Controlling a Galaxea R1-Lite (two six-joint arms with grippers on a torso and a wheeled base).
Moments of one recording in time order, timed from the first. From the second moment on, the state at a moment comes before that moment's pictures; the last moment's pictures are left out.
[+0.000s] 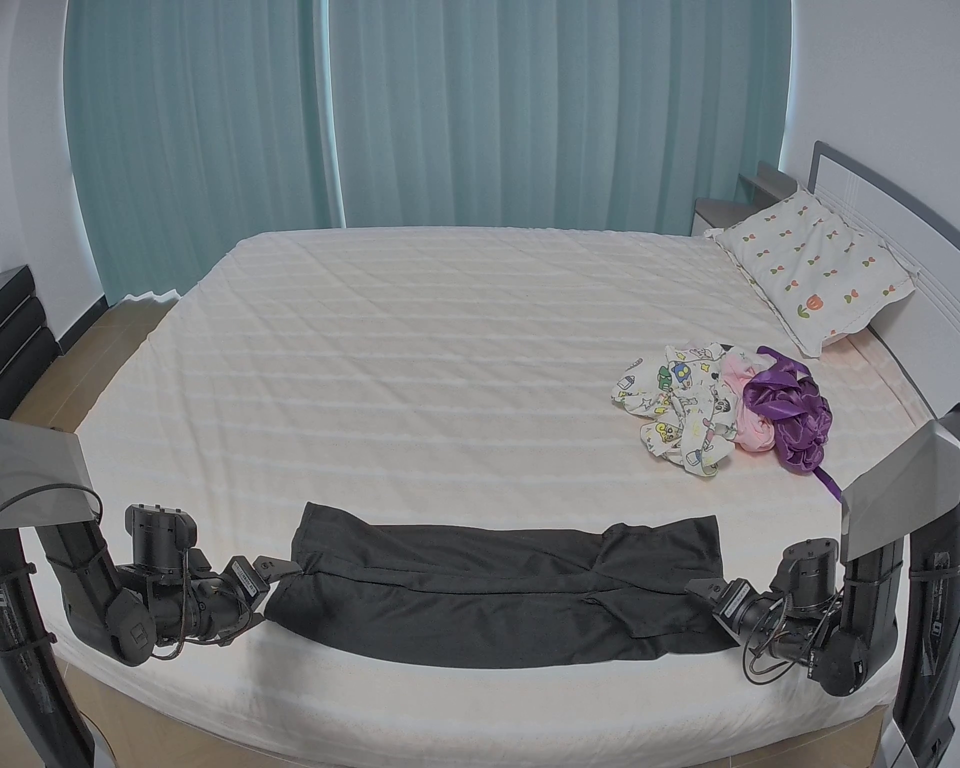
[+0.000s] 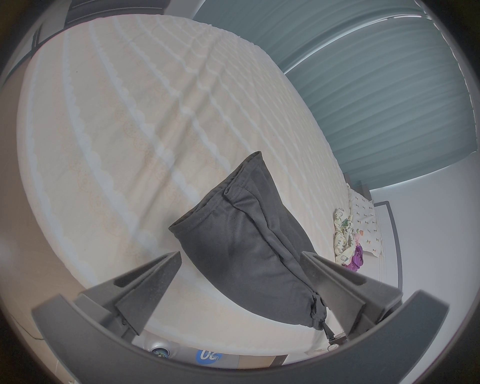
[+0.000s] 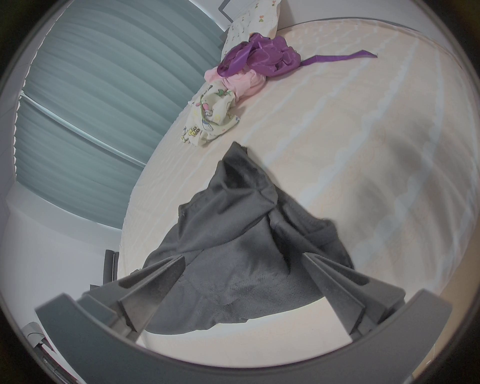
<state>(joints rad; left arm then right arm) -0.03 2.09 -0.30 -1.04 -0.29 -0.87 0.24 2.34 -0.13 -1.55 0.00 0.94</state>
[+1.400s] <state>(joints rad) -0.03 2.11 -0.30 -1.04 -0.29 -0.86 0.35 2.33 -0.11 -1.55 -0.07 0.97</state>
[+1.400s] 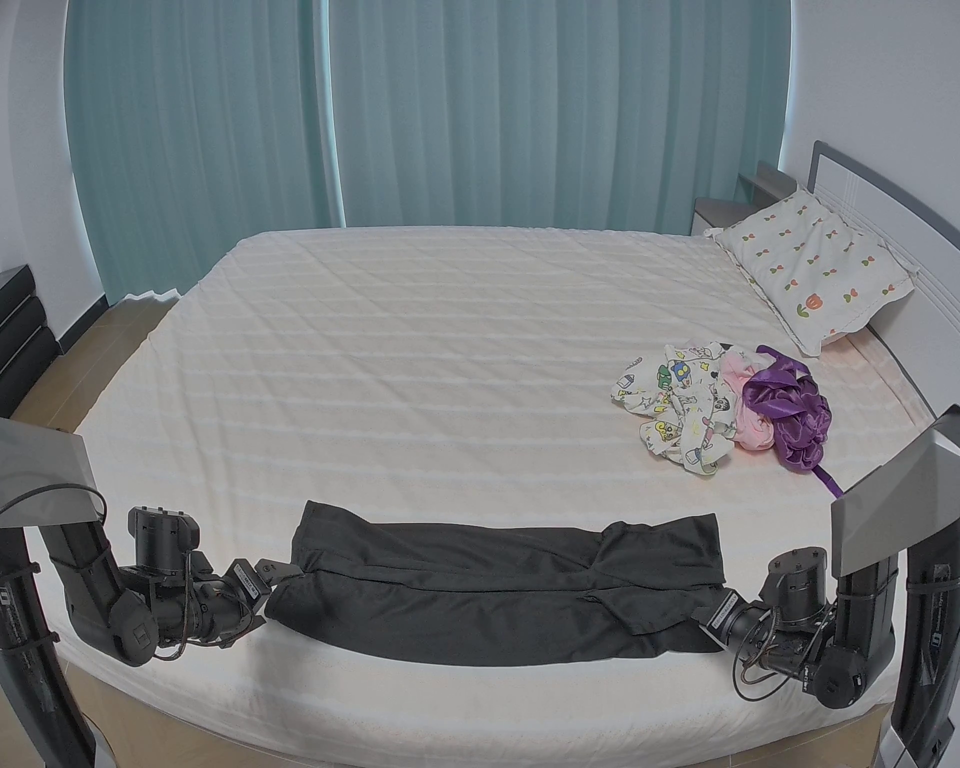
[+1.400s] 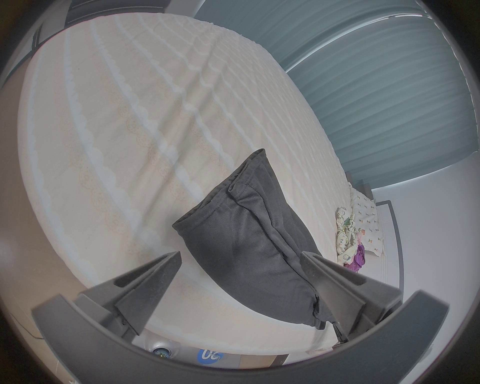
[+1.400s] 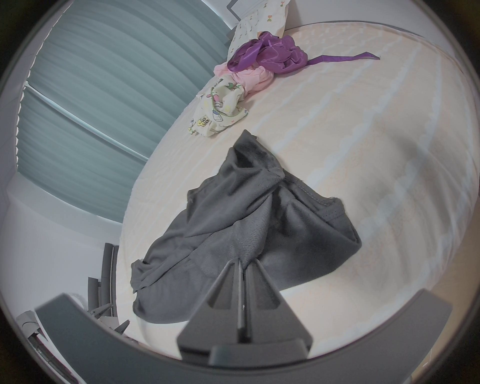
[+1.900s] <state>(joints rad) -0.03 2.11 -0.30 -1.04 -0.29 -0.86 0.35 2.19 -0.02 -1.53 0.01 0.96</state>
